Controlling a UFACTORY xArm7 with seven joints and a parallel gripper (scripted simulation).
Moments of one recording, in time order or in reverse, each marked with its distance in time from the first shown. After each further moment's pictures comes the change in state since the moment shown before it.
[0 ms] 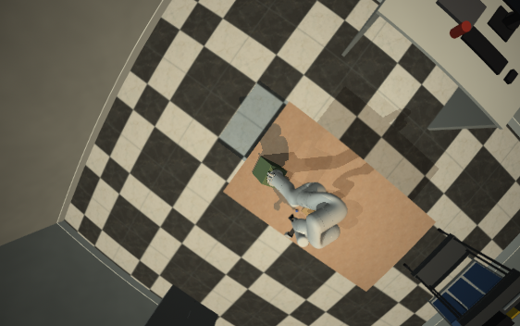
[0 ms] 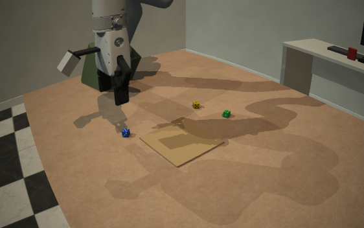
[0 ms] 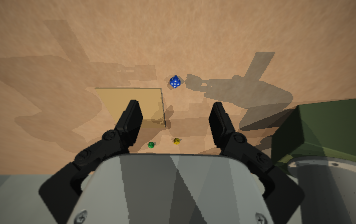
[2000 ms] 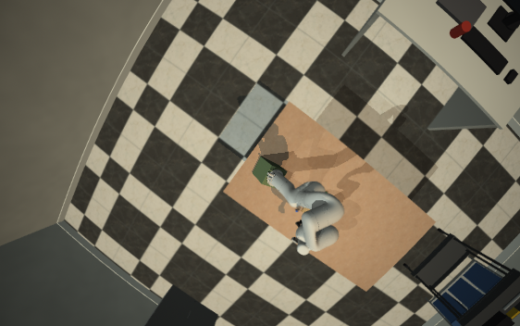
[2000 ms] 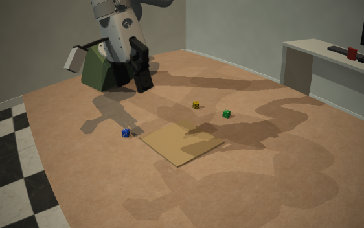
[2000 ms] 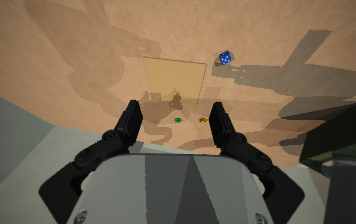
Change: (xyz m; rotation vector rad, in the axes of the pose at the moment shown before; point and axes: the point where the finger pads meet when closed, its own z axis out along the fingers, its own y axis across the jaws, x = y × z) arm -0.018 -0.067 -0.038 0.187 -0.165 -0.017
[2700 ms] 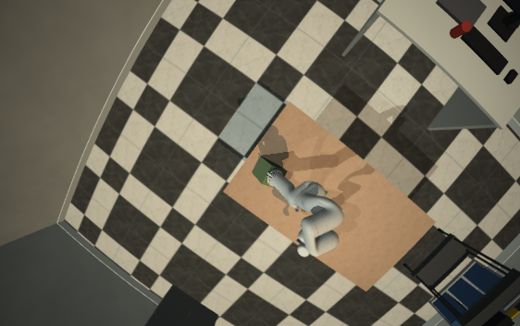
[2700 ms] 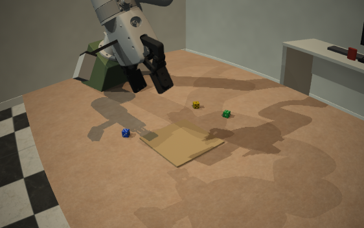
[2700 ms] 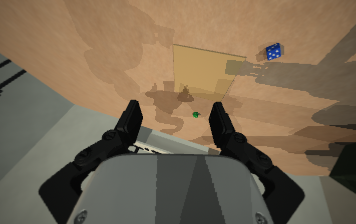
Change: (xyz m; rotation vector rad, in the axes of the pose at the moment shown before) arm -0.011 -0.046 0.005 0.129 -0.091 -0.018
